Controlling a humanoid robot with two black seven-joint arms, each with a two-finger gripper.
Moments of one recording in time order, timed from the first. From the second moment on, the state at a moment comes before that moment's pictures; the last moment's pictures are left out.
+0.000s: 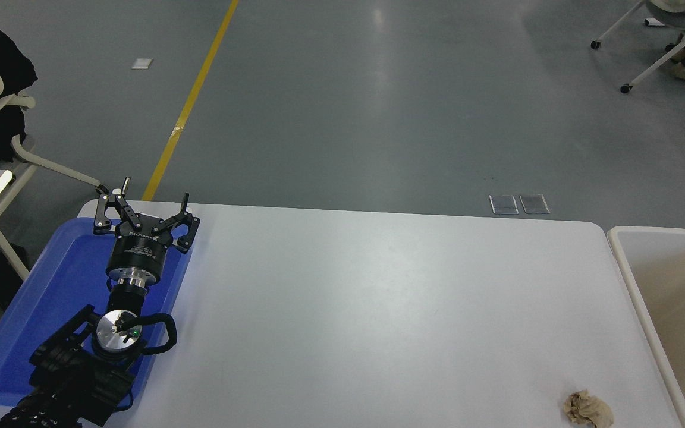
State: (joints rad) left arm -0.51 0.13 -1.12 -0.54 -0.09 -0.62 -0.36; right arm 0.53 -0.63 -0.59 0.12 -0.20 -0.16 0.00
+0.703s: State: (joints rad) left arm -0.51 0.13 -1.12 -0.54 -0.09 -0.62 -0.36; right arm 0.63 -0.78 -0.61 0.41 -0.20 -0.15 0.00
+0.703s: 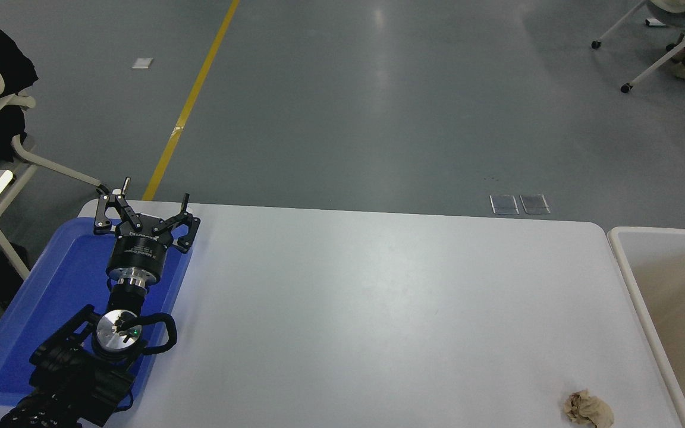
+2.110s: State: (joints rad) left arm -0.51 0.13 -1.12 -0.54 -0.09 -0.62 -0.36; right arm 1.92 -0.84 -1.61 1.18 -0.22 0.76 0.00
